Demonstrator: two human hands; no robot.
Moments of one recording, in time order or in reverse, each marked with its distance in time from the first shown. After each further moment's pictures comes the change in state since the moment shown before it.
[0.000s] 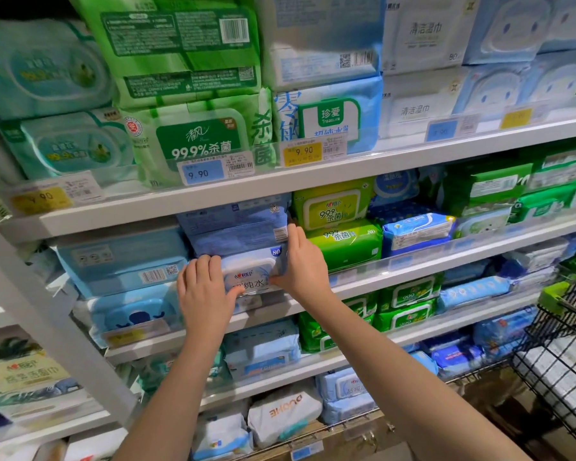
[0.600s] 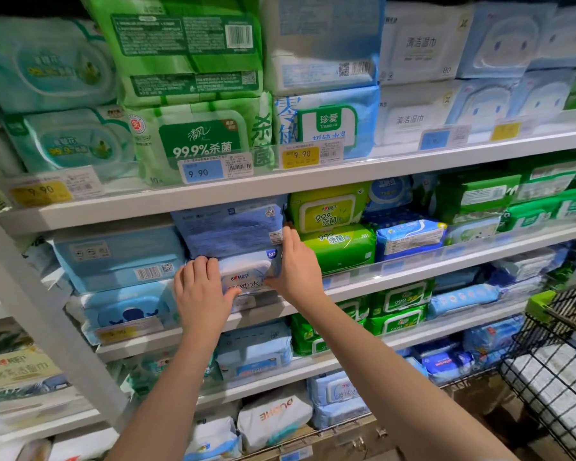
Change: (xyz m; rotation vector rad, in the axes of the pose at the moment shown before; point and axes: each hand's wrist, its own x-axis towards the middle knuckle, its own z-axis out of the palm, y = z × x) left_hand -0.002 0.004 -0.002 0.028 -0.028 -0.012; right_hand -0.003 0.000 0.002 0.033 -0.002 -0.011
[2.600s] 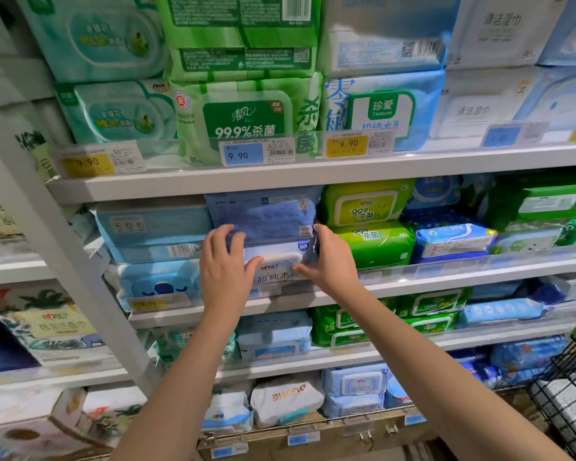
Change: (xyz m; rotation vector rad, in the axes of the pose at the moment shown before) left_hand 0.011 -0.002 -0.018 -0.135 0.165 -0.047; right_hand 0.007 0.015 -0.004 0.125 -0.093 -0.017
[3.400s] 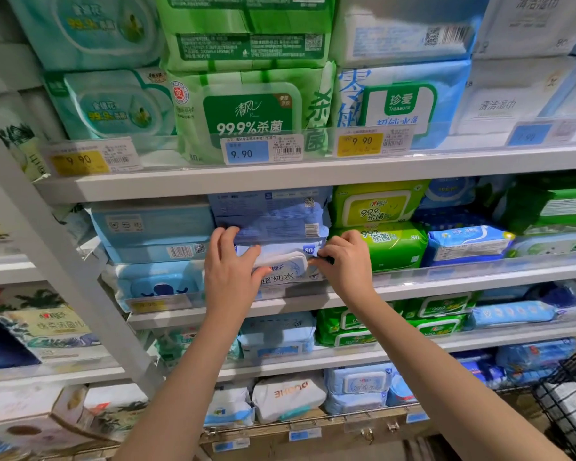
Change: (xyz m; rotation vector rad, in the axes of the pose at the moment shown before) left_hand 0.001 -0.001 0.006 -0.013 -0.182 0.017; right_hand 0.003 0.022 0.011 -0.157 0.226 -0.152
